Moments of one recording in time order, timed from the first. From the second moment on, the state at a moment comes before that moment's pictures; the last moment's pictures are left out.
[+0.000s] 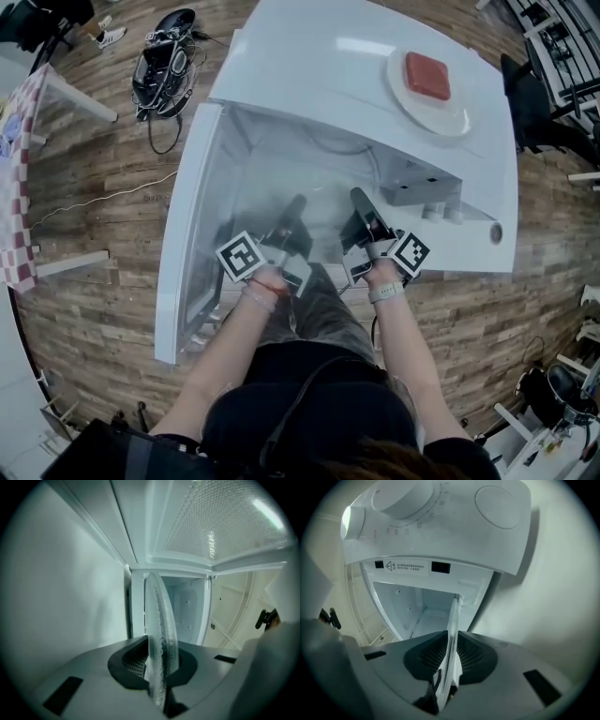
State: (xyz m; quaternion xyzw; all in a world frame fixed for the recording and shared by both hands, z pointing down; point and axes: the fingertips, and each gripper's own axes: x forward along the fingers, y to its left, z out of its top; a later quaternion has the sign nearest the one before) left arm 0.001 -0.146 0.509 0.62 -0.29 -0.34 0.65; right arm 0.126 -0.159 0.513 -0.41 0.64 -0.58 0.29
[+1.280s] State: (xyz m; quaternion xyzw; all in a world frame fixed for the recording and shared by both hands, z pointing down) left arm 0.001 -0.106 0.497 0.64 -0.24 -0.33 0.65; right arm 0.131 -0.115 0.494 -0.42 0.65 -0.55 0.30
